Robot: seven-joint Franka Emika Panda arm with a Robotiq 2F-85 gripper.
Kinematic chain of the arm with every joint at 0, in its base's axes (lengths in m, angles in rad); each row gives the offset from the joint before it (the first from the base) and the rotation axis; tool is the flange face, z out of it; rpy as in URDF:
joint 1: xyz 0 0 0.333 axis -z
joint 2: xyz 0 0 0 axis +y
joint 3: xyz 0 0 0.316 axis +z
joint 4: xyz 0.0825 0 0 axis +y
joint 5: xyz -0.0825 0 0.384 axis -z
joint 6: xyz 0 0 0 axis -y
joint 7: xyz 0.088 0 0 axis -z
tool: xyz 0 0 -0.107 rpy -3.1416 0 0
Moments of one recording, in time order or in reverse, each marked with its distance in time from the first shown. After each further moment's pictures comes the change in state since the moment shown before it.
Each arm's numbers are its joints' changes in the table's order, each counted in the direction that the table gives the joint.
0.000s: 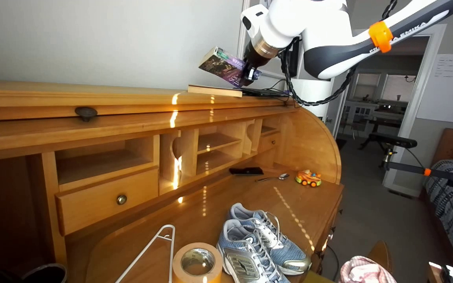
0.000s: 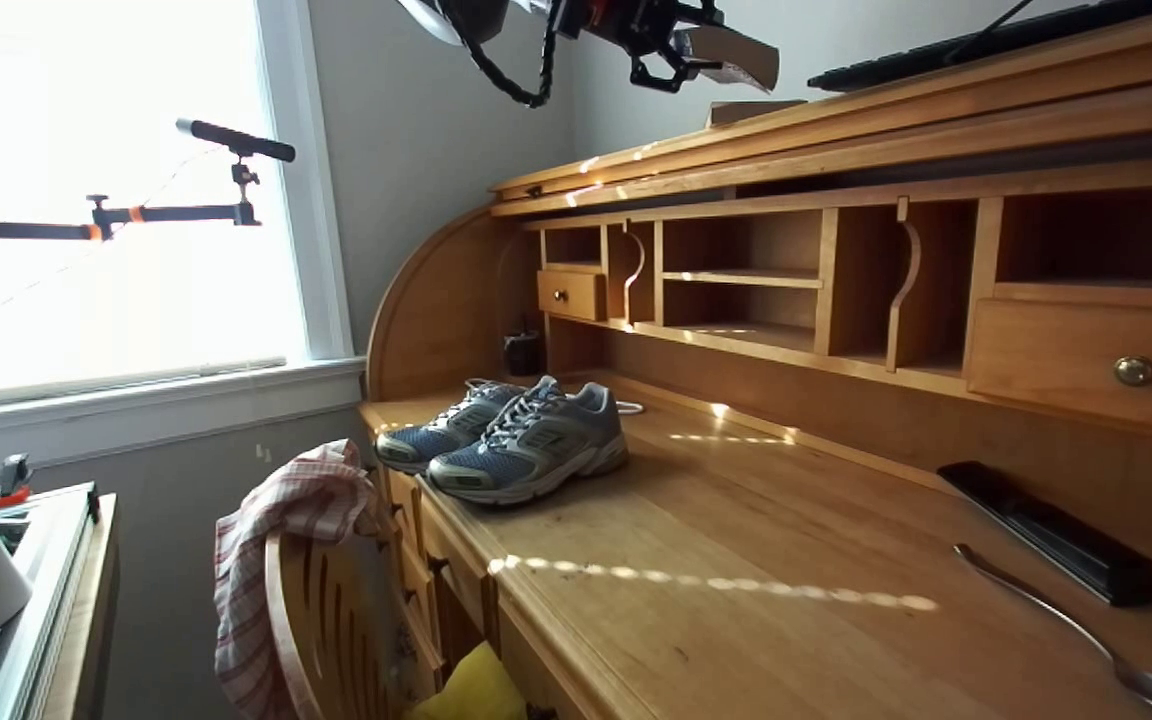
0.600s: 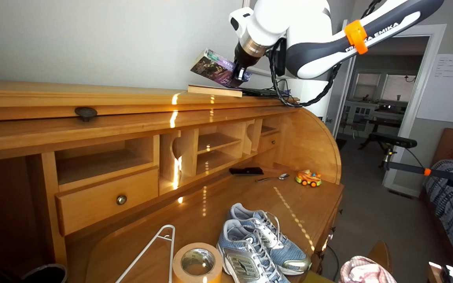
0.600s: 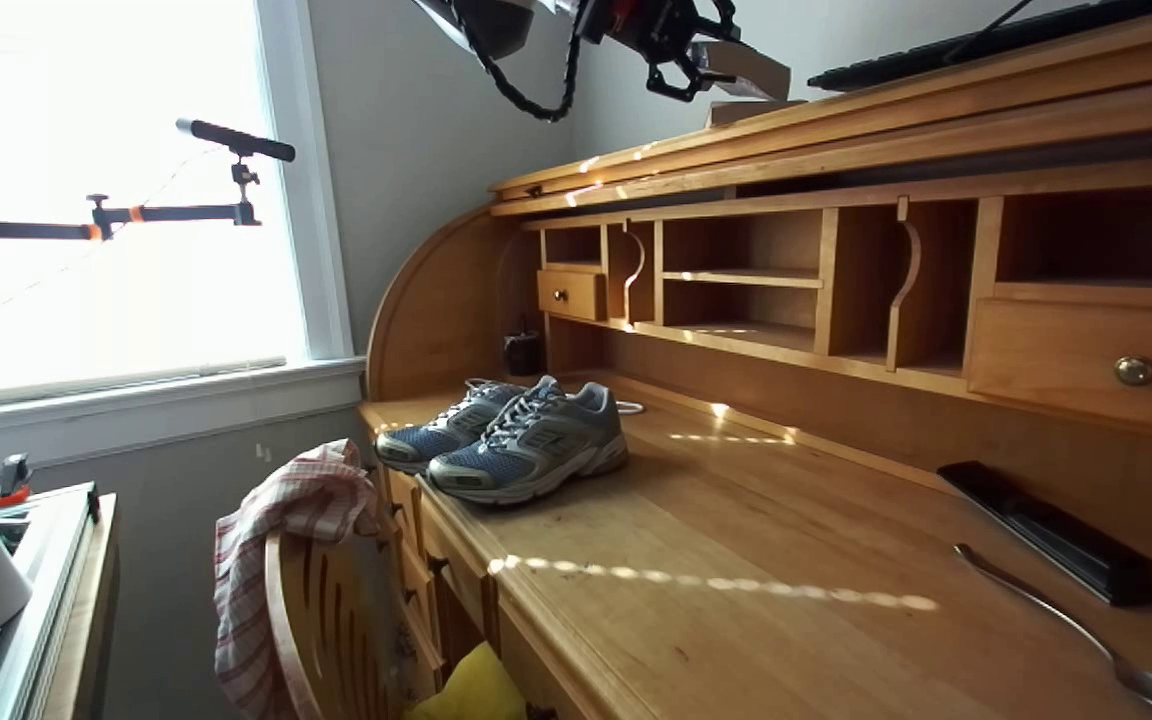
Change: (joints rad) arm 0.007 0.100 0.012 -0.115 -0.181 0.000 -0.149
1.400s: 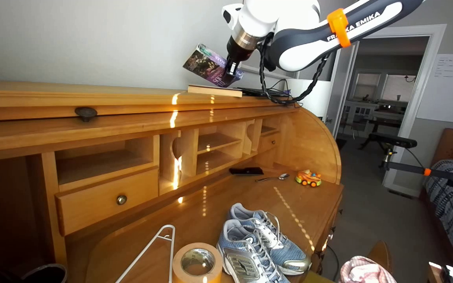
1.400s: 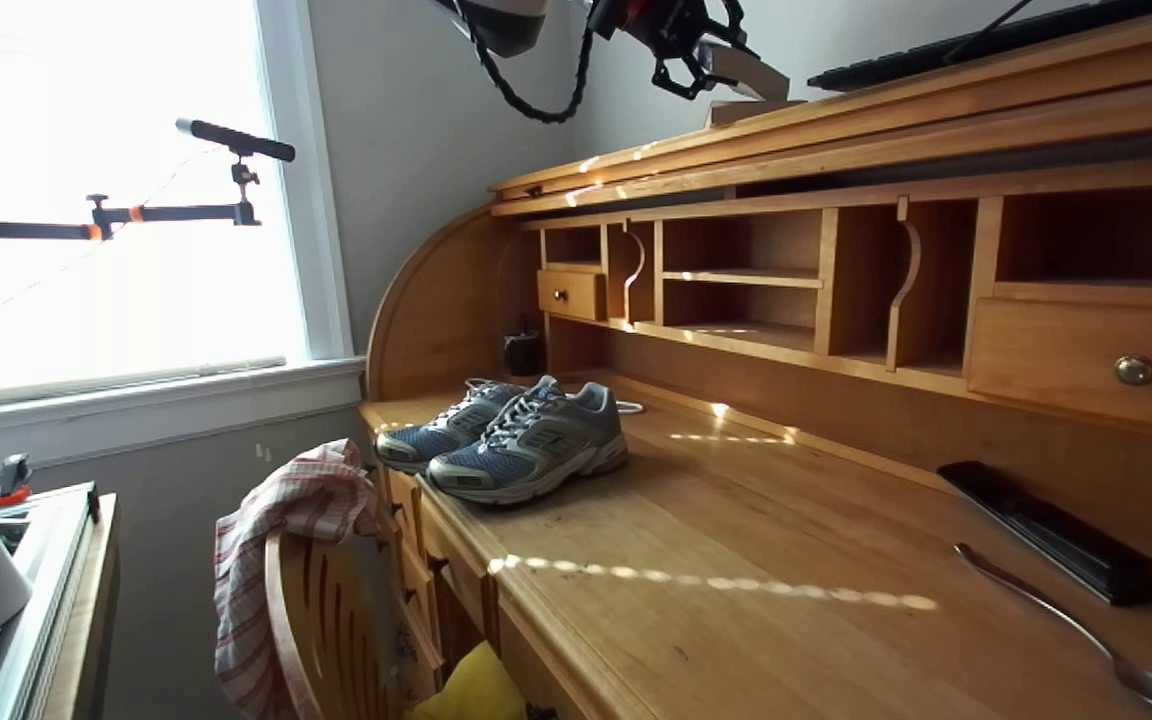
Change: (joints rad) arm 0.000 0.066 0.012 -0.103 -0.247 -0.012 -0.156
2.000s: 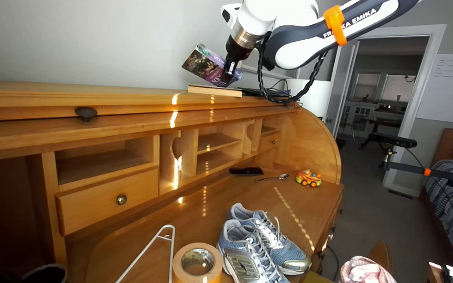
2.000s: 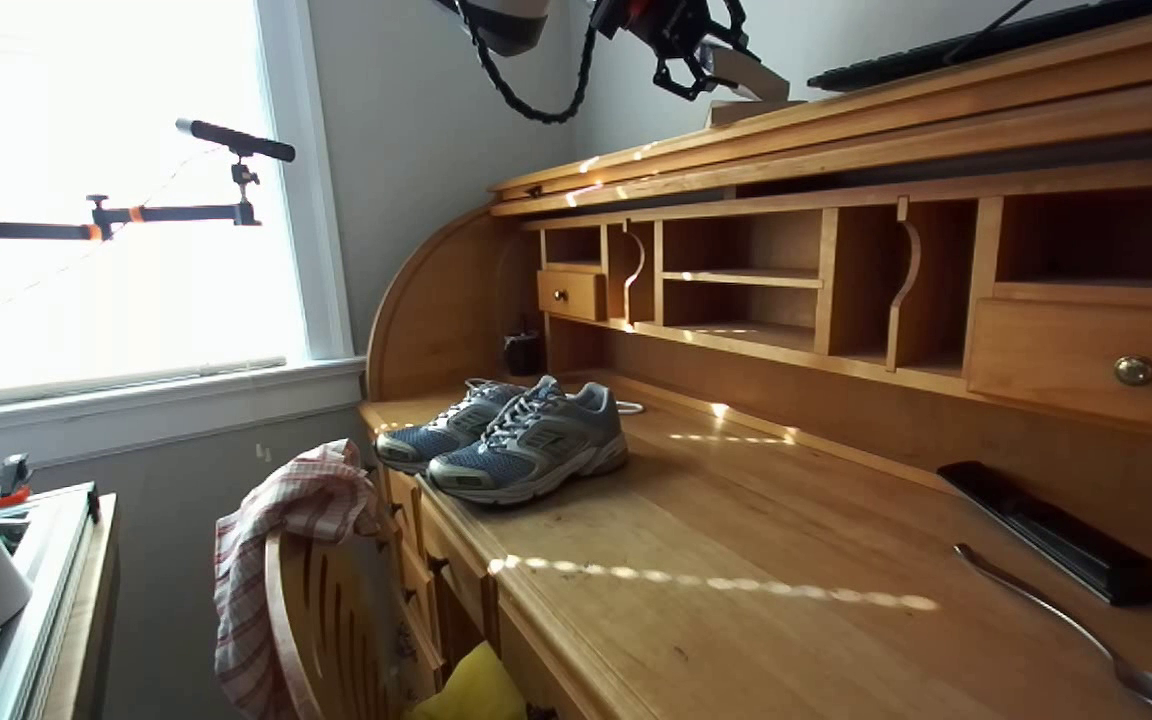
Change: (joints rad) arm 0.000 0.012 0.000 -0.017 -0.064 -0.004 -0.048
